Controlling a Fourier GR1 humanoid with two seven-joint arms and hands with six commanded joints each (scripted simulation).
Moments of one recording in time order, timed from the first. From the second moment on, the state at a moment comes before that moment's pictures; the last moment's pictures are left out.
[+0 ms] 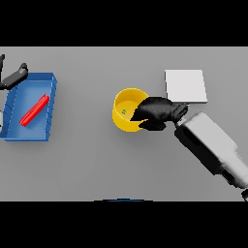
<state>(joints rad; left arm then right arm) -0.50 0.47 0.12 -1.25 -0.37 -0.20 0.54 -0.66 -0.40 0.62 -1.28 0.68 0.53 -0.16</state>
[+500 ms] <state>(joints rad) -0.50 0.47 0.12 -1.25 -0.37 -0.18 0.52 -0.72 -0.48 0.56 -1.31 0.63 0.55 -0.08</state>
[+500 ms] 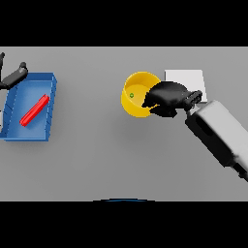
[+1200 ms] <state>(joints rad) -0.50 0.48 0.14 -1.26 -0.35 -0.20 0.55 -0.83 -0.56 0.52 -1.00 0.67 0.42 -0.13</state>
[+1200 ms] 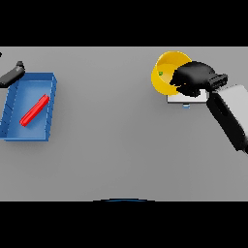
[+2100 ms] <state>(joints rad) -0.50 0.48 0.15 -1.28 -0.34 -0.20 0.59 -0.86 -0.55 0.49 -0.71 0.67 0.34 -0.14</state>
